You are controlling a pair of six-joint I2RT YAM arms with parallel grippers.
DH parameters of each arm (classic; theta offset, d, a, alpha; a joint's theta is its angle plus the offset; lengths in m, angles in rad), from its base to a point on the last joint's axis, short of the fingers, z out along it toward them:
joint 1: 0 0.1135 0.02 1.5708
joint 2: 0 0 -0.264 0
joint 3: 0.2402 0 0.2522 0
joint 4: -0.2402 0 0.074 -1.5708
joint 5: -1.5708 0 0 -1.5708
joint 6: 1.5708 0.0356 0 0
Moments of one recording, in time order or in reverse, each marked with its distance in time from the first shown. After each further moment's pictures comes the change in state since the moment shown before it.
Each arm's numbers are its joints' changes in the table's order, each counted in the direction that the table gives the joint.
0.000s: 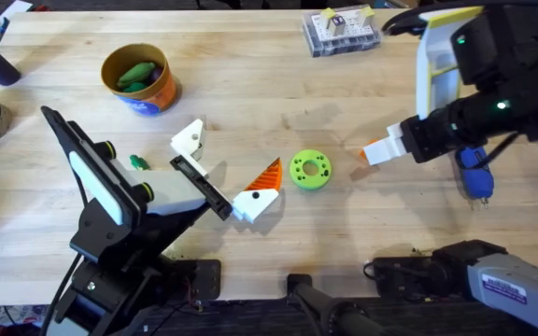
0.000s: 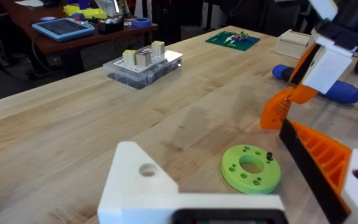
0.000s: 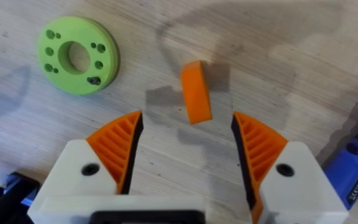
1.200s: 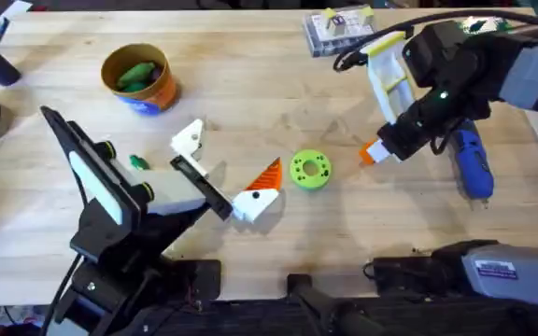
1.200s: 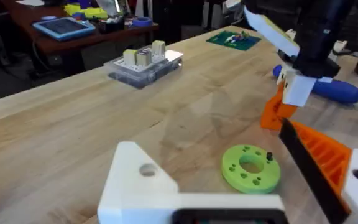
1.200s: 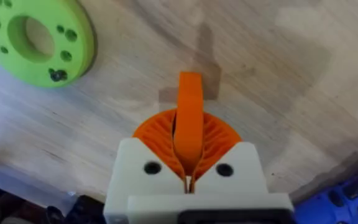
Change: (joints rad) left arm 0.002 -0.006 0.009 0.000 0.001 0.000; right arm 0.002 -0.289 0.020 0.070 -0.027 -0.261
